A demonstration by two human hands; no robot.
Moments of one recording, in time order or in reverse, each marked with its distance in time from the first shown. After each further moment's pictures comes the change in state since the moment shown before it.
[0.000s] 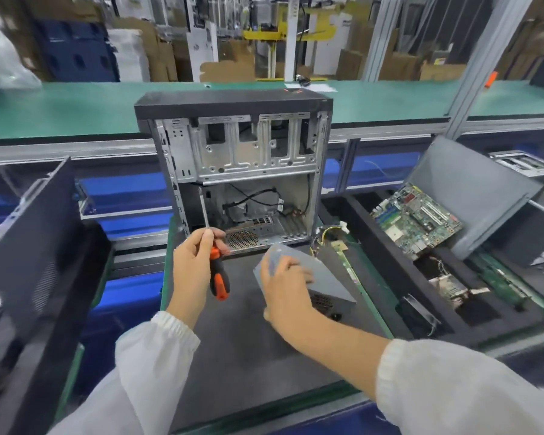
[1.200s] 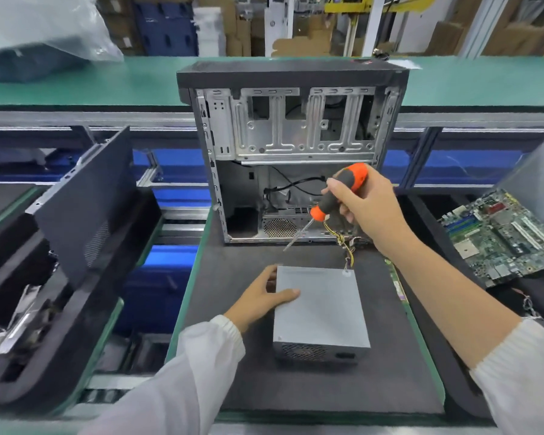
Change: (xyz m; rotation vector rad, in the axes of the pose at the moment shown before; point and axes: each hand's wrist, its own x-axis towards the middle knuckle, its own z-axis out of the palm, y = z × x) left_hand -0.036 -0.083 0.036 0.157 -0.392 -0.537; right_hand 0.083 0.136 -0.003 1.871 0.430 -0.020
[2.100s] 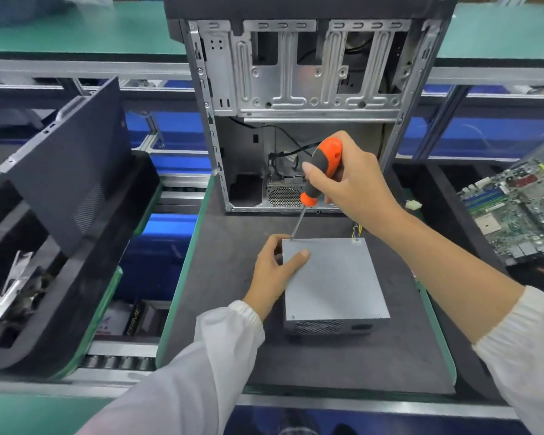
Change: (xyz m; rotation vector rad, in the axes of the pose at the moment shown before) left_hand 0.006 -0.010 0.031 -0.222 0.279 0.133; right_hand -0.010 0.002 0.038 -0.290 -0.200 -0.211
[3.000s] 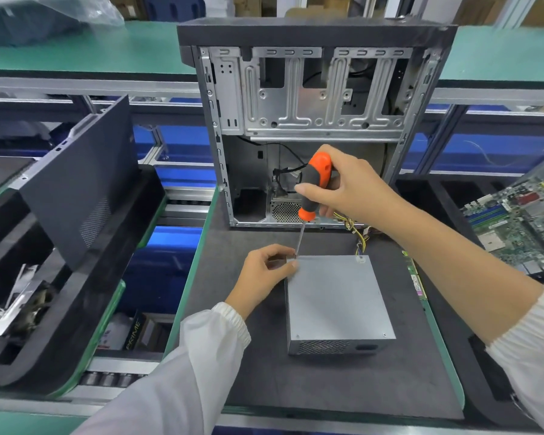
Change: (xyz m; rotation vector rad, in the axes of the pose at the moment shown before) left_hand 0.022 0.019 -0.032 0.200 -0.105 0.130; right_hand 0.027 -0.010 -0.010 -0.148 -0.236 0.038
